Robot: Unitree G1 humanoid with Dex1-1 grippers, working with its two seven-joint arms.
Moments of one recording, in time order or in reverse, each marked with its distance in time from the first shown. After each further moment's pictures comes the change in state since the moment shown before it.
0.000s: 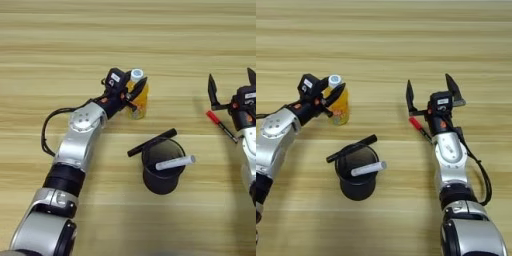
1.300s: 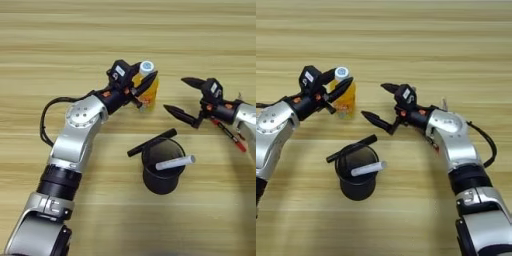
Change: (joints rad) left arm 0.022 0.028 -0.044 -0.229 -0.030 0.115 -0.070; right arm -0.052 -0.133 0.243 -0.327 0.146 0.631 0.756
